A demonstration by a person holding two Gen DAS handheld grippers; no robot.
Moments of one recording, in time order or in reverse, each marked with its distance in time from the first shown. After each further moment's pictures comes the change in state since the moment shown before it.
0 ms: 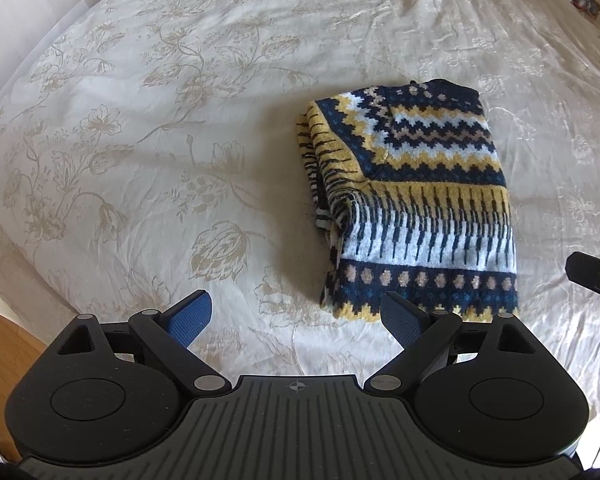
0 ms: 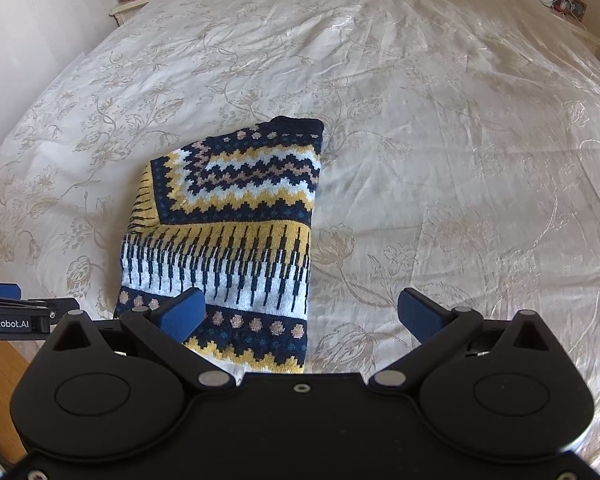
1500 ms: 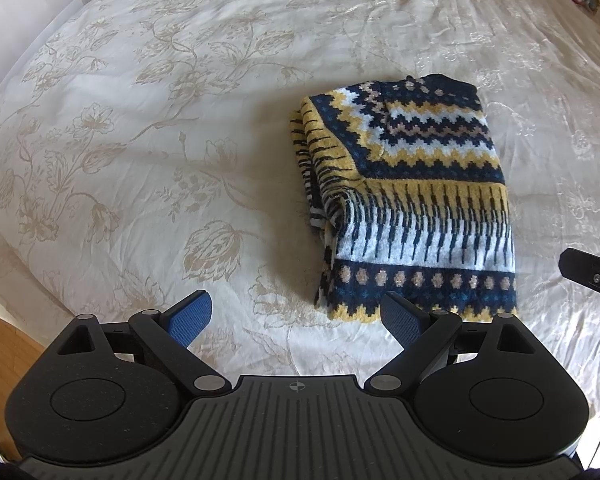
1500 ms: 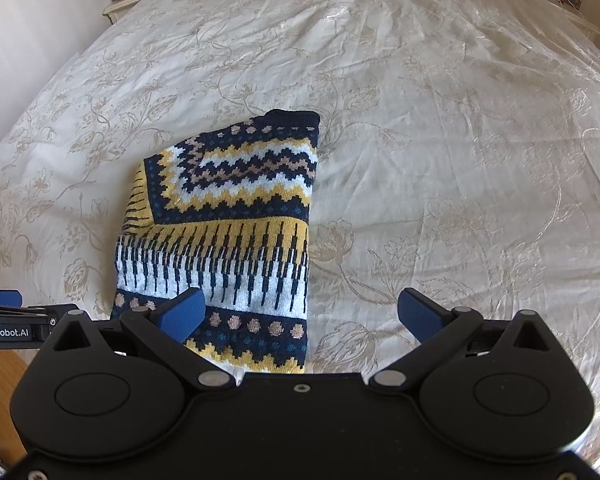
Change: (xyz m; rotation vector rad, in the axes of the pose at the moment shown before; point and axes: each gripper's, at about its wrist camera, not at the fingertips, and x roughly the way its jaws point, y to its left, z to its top) left arm 0.005 -0.002 0.004 0.007 0.014 -0.007; right arm 0.008 -0.002 0.001 0.025 0.019 0.004
